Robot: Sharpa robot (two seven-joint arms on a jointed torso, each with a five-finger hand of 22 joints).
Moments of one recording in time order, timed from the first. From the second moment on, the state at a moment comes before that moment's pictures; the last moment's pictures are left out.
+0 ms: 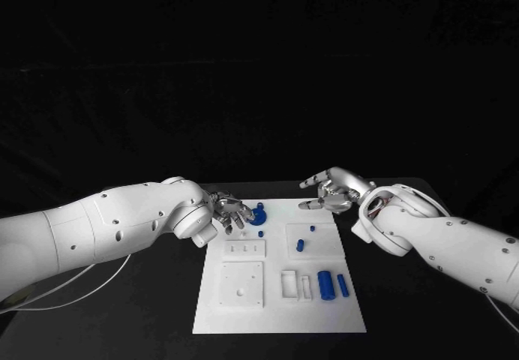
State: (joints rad) left arm 1.44 -0.60 -0.22 1.26 -0.55 -0.16 -0.41; left_hand 1.05 -0.01 0.42 -0.21 0.49 1.16 0.09 0.07 0.72 1.47 -0.06 0.38 0.24 1.39 -0.13 1.13 0.52 0.03 1.14 -0.15 0.77 0.83; right arm 1.11 -0.74 0.22 1.36 -1.29 -0.27 -0.02; right_hand 1.30 -0.08 -0.01 -0.05 0.36 0.86 0.12 0.06 0.06 1.31 0.01 1.00 1.24 1.43 -0.07 1.01 1.01 0.11 1.47 -0.09 0.68 1.31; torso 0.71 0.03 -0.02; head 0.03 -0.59
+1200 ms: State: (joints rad) left arm 1.36 -0.58 -0.24 1.26 -0.76 -0.17 -0.46; left_hand 0.99 0.02 0.43 -0.22 0.51 1.16 0.09 0.10 0.77 1.47 -0.07 0.52 0.26 1.42 -0.13 1.20 0.69 0.02 1.19 -0.15 0.70 0.96; right arm 1.13 -0.80 0.33 1.30 -1.12 -0.36 0.02; right_hand 1.29 -0.08 0.00 -0.06 0.40 0.87 0.12 0.06 0.06 1.31 0.01 0.98 1.22 1.43 -0.07 1.00 1.01 0.11 1.47 -0.09 0.67 1.31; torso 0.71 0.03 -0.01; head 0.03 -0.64
